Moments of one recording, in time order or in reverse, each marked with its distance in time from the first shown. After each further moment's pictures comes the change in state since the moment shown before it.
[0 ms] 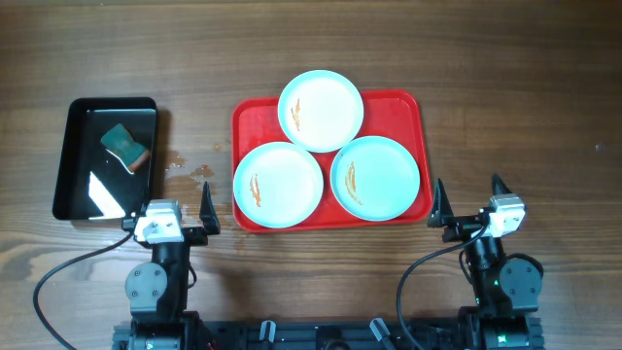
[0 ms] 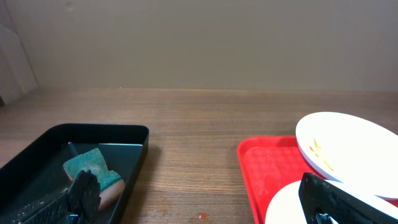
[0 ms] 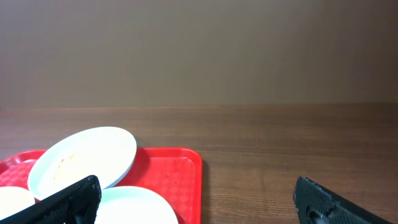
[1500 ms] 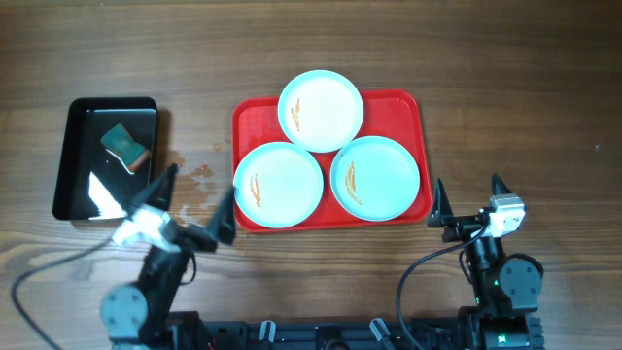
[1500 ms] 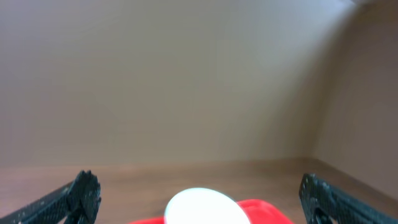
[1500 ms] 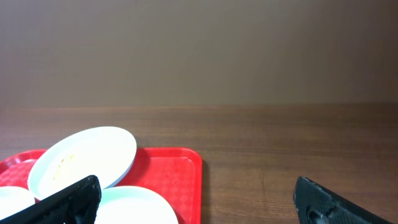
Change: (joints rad) left arm -0.001 0.099 0.180 0.214 0.396 -0.268; right arm 0.000 0.000 0.000 0.000 0.000 0.000
